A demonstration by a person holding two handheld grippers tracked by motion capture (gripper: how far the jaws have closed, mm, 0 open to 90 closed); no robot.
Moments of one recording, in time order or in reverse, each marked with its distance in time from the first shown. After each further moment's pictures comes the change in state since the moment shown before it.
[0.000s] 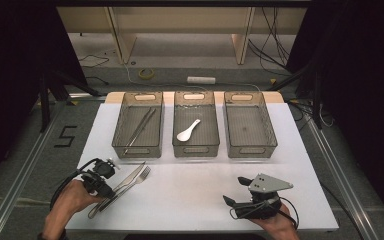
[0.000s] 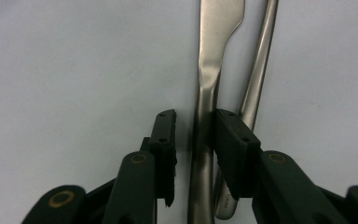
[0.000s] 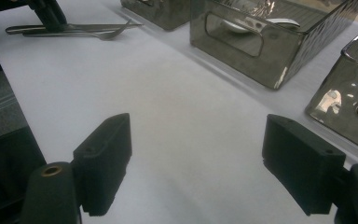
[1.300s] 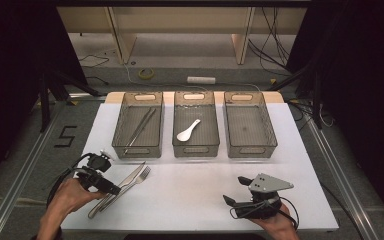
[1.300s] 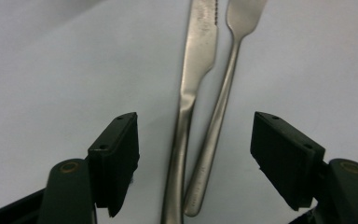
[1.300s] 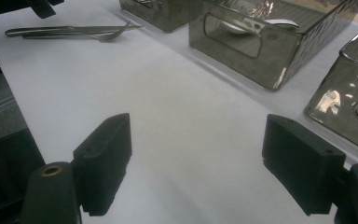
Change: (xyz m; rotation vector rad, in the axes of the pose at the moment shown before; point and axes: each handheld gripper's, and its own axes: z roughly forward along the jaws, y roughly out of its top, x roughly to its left) left arm 0.003 0.000 -0.028 -0.121 -0.051 -0.119; right arm 0.000 0.000 0.000 -0.005 0.000 0.008
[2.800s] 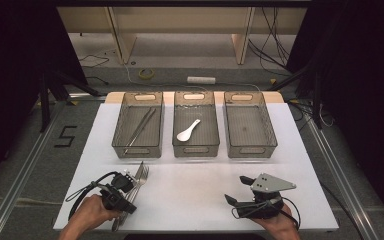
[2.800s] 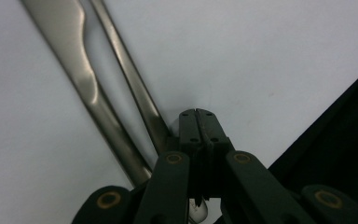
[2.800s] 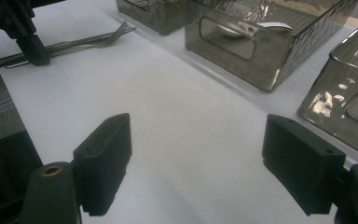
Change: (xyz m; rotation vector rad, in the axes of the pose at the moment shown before) left arm -0.056 -0.011 0.035 0.091 -0.200 0.154; right arm -0.002 0.000 -0.004 -0.010 -0.011 -0.002
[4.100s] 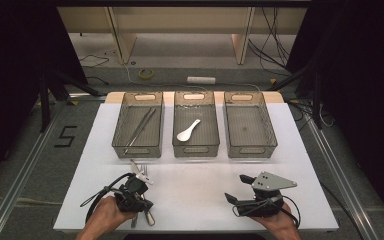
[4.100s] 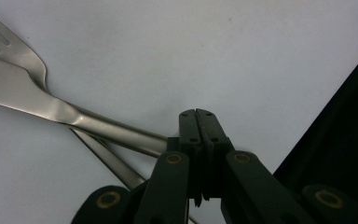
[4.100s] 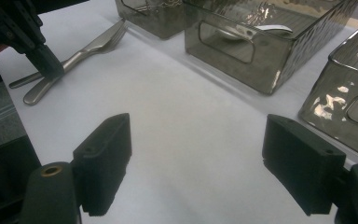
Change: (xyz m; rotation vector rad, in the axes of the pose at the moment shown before) left arm -0.044 0.019 0.008 -0.171 0.021 0.124; right arm -0.004 0.001 0.001 -0.012 0.013 0.013
